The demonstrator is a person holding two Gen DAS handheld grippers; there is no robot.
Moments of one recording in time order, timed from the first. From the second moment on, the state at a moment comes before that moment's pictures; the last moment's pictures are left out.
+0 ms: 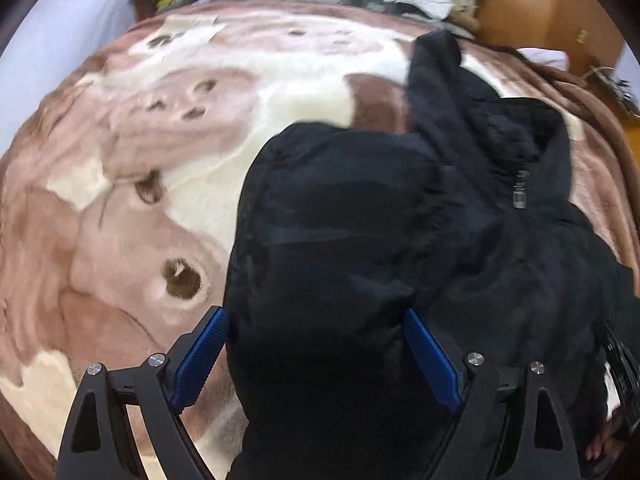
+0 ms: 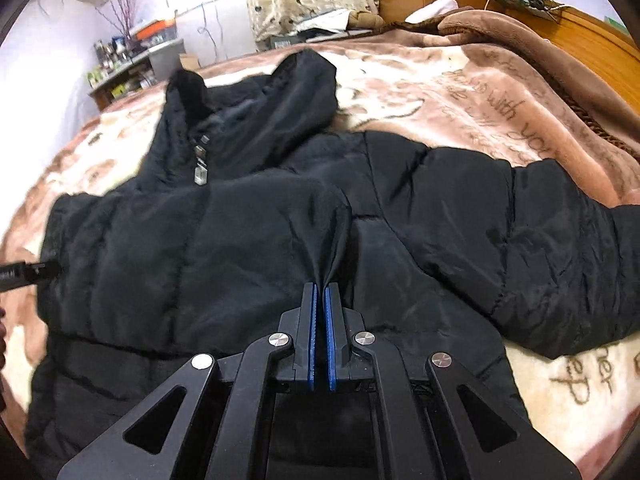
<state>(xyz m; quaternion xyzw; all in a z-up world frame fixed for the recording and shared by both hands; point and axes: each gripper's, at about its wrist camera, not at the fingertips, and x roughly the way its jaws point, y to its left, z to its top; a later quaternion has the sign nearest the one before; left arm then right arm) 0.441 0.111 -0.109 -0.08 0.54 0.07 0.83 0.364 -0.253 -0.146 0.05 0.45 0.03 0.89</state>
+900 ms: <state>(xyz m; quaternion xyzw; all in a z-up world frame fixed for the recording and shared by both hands) 0.372 0.065 -0.057 -0.10 0.51 0.02 0.86 0.298 -0.363 -0.098 0.14 0.39 -0.05 0.91</state>
